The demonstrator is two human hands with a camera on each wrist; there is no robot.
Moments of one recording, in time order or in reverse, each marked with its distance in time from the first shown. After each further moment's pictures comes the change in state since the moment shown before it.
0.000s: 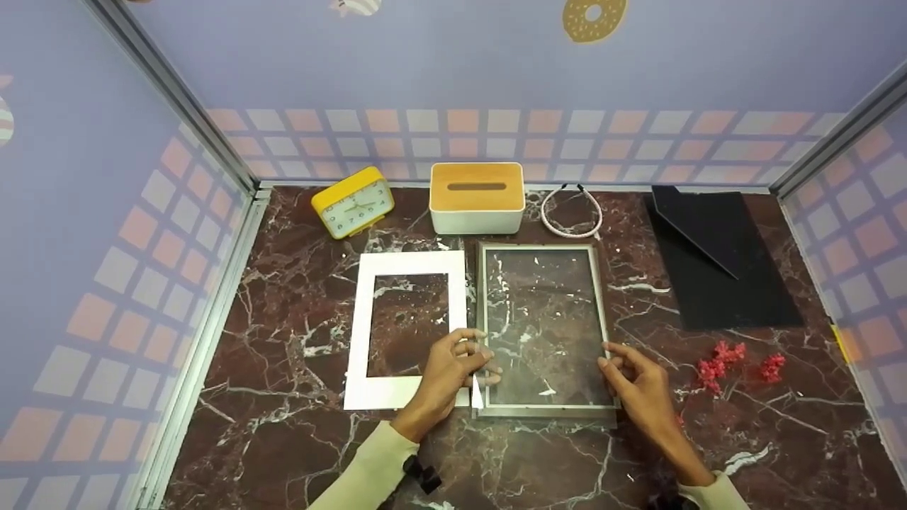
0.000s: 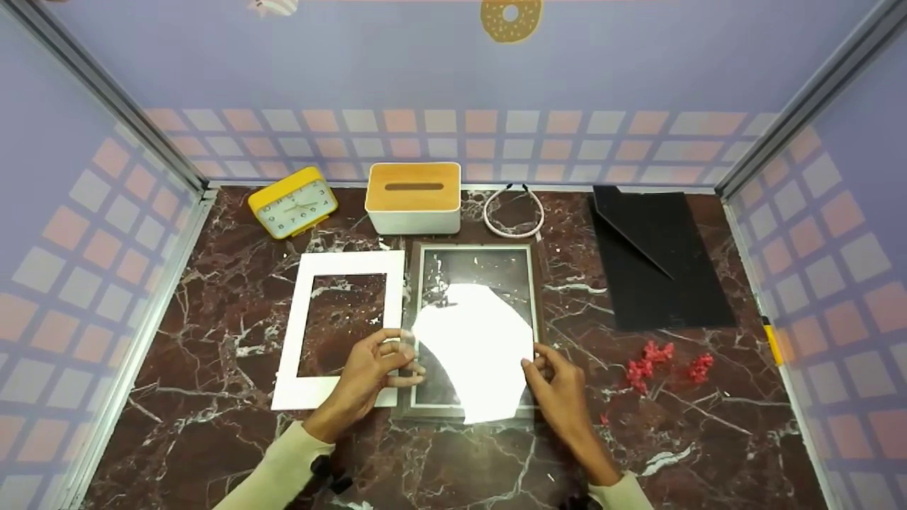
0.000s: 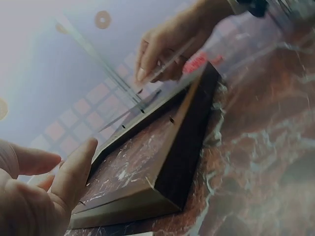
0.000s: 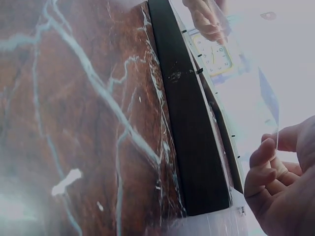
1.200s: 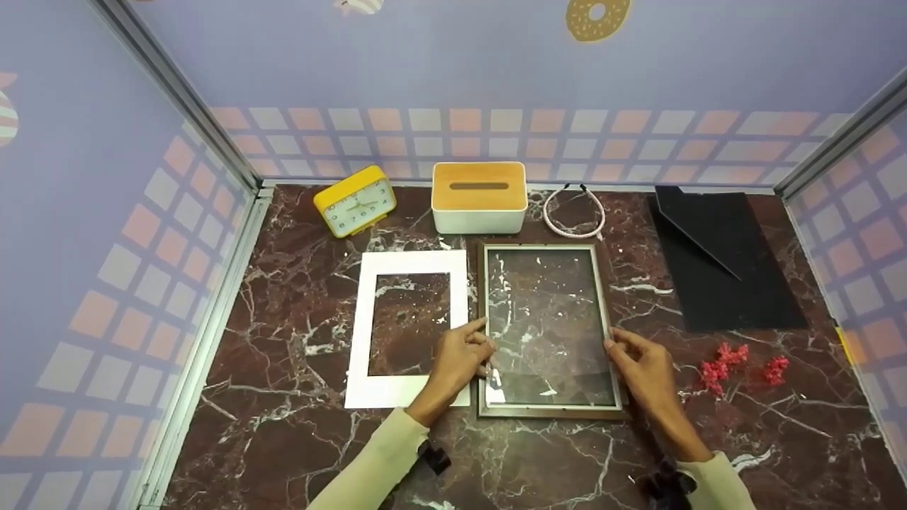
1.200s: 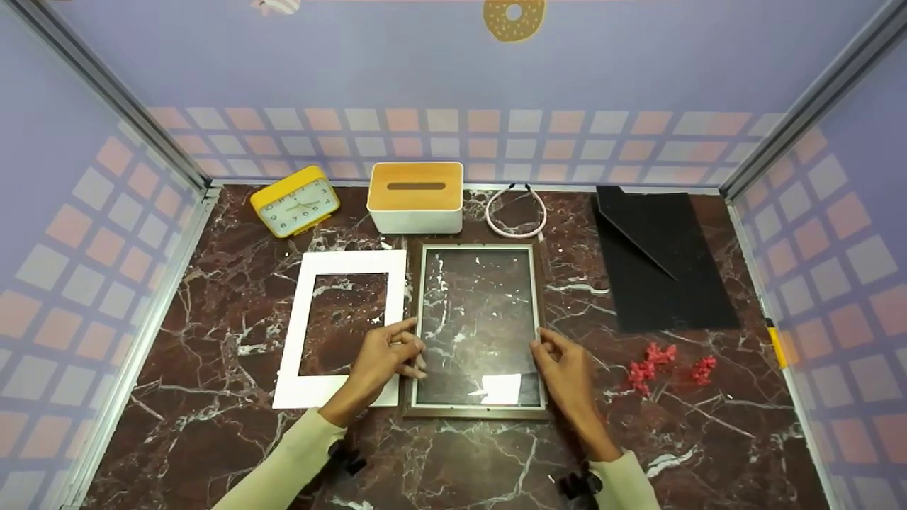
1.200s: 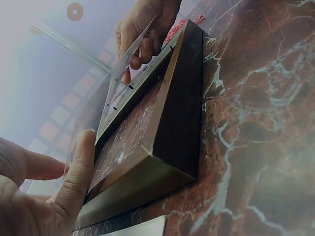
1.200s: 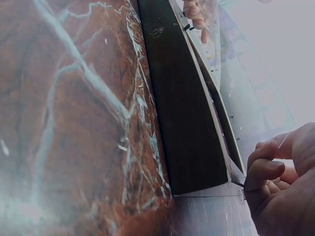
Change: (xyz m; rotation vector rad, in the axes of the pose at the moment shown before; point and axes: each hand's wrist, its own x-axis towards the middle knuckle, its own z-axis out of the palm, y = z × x) left_hand 0.025 -0.003 0.008 0.378 0.090 0.095; right_hand 0.035 0.034 -0.006 -0.100 -0.001 0.205
